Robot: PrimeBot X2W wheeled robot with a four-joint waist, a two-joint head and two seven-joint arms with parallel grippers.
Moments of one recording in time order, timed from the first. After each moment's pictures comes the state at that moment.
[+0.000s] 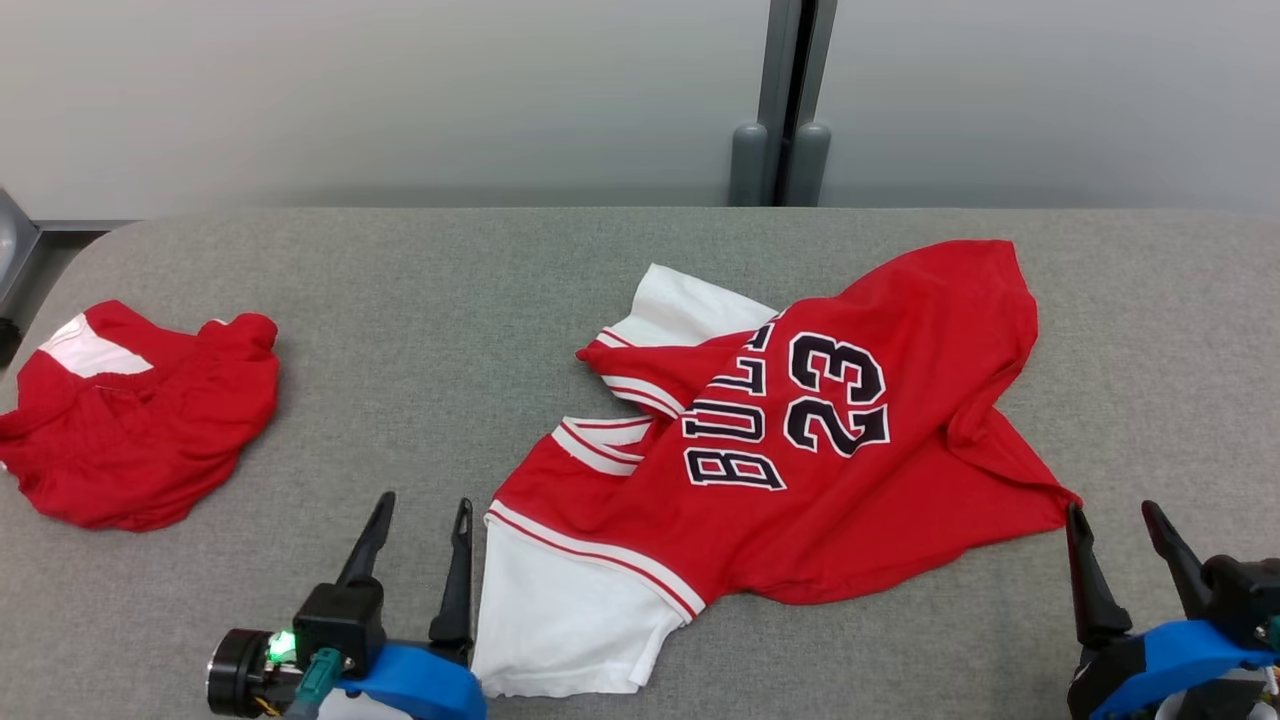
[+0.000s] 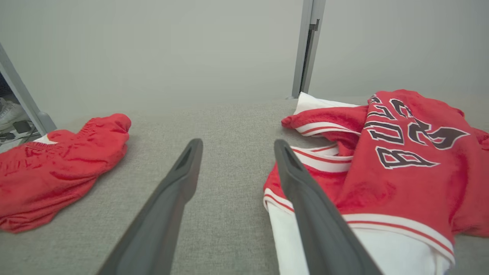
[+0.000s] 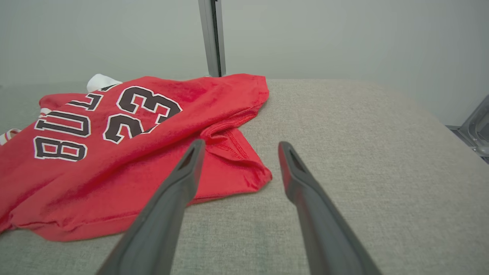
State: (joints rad) left arm -0.06 0.07 -0.16 0.33 -0.08 -0.06 -0.24; right arm 0.00 -0.10 -0.16 0.18 0.11 0.13 -0.07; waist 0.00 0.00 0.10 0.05
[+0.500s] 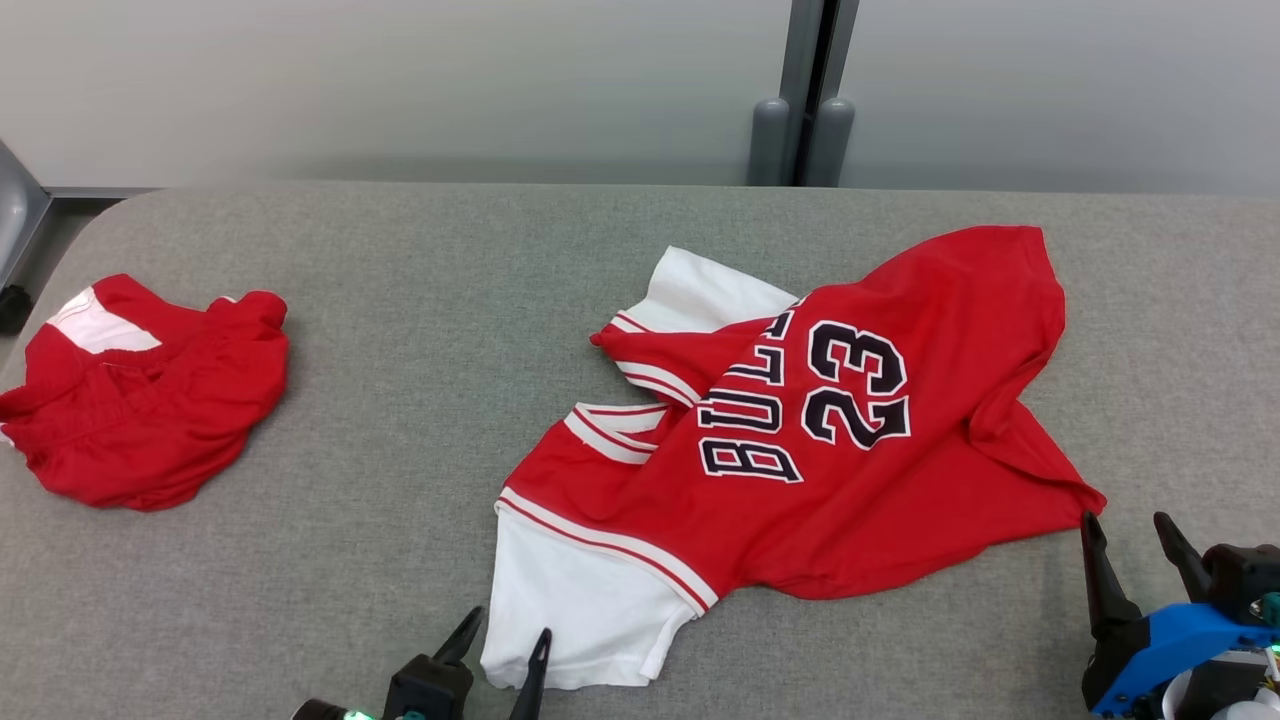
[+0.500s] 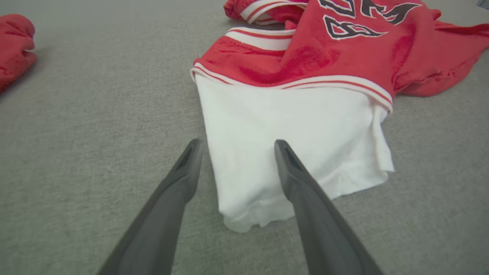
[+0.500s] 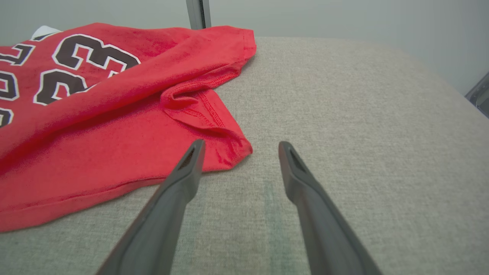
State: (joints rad) left arm 0.04 0.11 -0.32 0.34 -0.09 -0.12 -0.10; right arm -0.13 -0.16 -0.17 0.47 0.11 0.13 -0.13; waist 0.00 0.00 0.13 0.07
